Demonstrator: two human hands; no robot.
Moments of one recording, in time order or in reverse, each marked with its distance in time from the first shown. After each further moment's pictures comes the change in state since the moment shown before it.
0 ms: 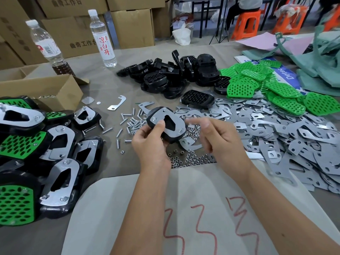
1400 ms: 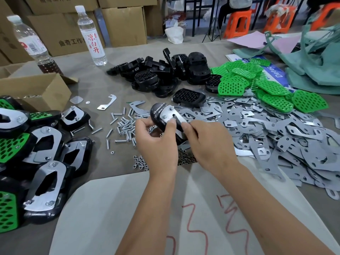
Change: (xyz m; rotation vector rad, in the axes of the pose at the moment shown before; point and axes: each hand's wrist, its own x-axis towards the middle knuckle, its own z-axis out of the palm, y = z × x) left_hand -0.024 -0.021 0.013 0.328 -0.051 0.476; right_hand 0.007 -0.004 0.008 -0.961 0.075 0.037
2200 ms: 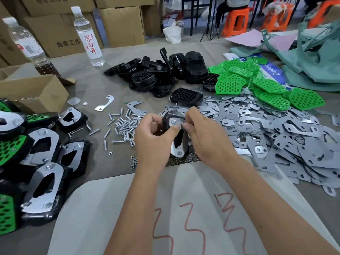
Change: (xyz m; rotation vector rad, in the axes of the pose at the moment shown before) left_hand 0.012 0.014 -0.017 0.235 -0.362 -0.019; right_hand 0.007 0.020 0.003 0.142 -0.081 -0.149
